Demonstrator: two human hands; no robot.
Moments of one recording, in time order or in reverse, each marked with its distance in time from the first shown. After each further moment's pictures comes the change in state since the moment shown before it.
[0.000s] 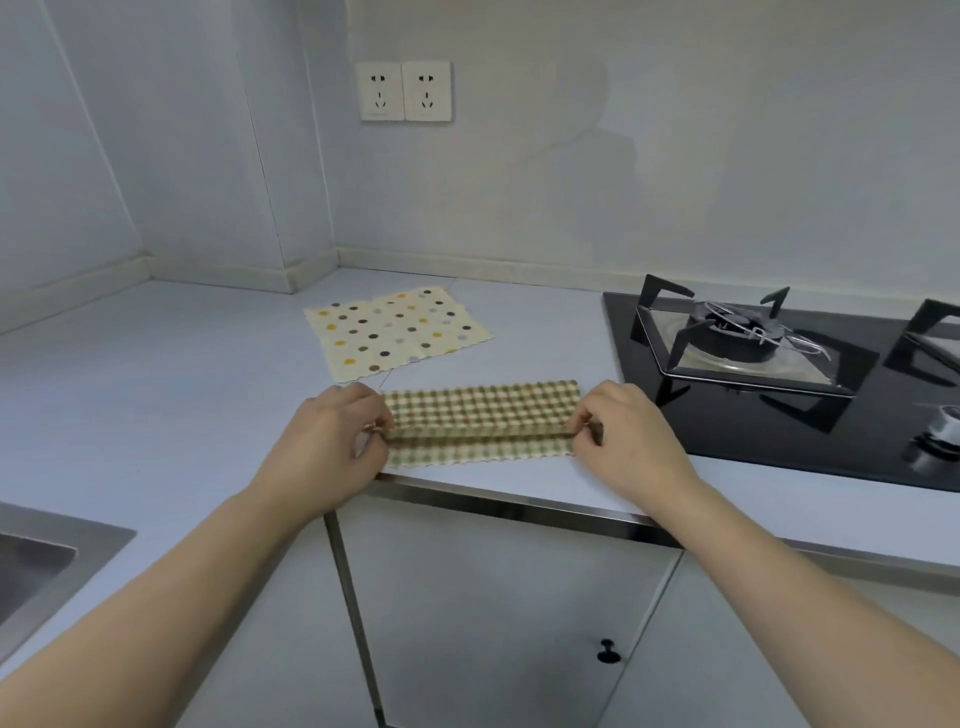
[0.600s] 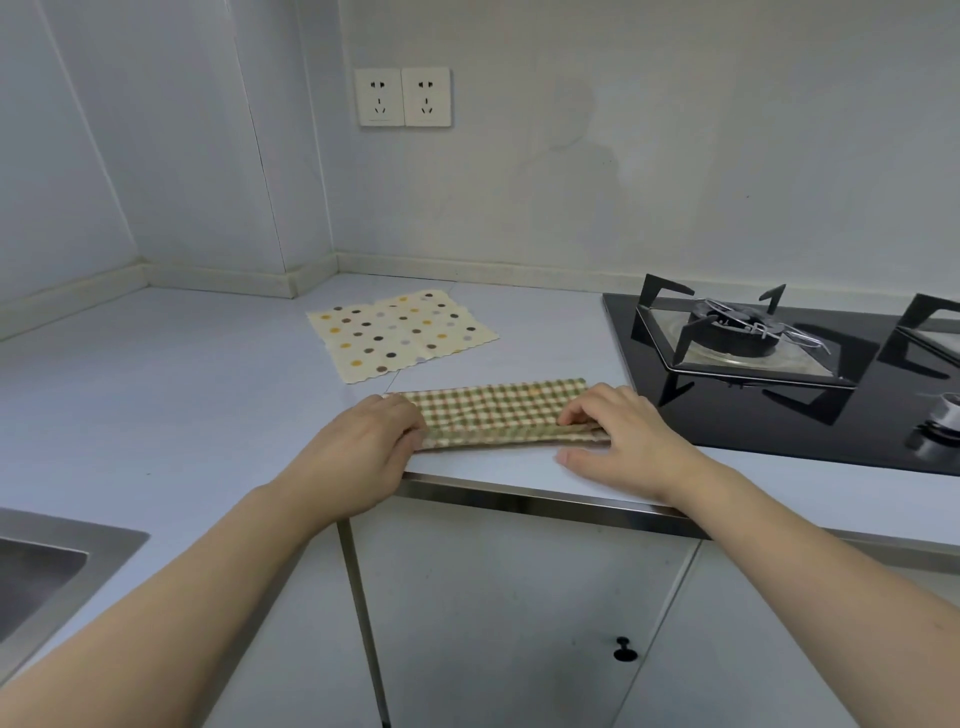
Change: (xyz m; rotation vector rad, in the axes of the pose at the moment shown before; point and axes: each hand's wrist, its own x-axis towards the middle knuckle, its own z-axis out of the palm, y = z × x) left_hand 0.003 0.004 0.004 0.024 -0.135 0.132; right_hand 0.000 -0.003 -0.002 0.005 -0.248 -0.061
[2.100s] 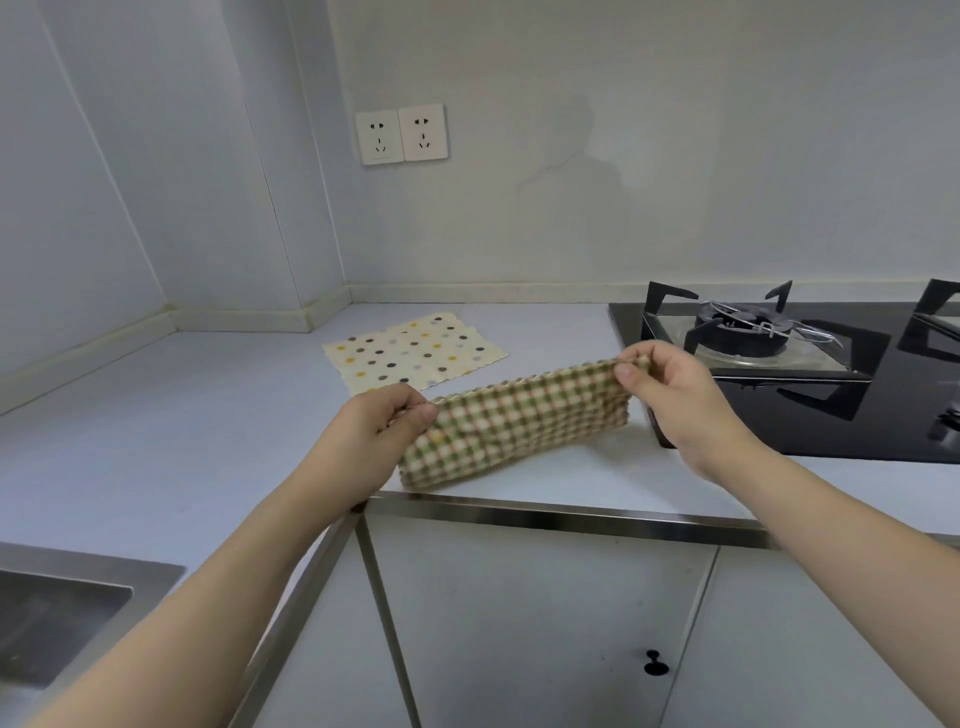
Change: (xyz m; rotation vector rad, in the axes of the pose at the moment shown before) left_hand 0.010 0.030 -0.040 -0.534 0.102 -0.332; right_hand 0.002 -0.010 -0.036 1.014 0.412 0.204
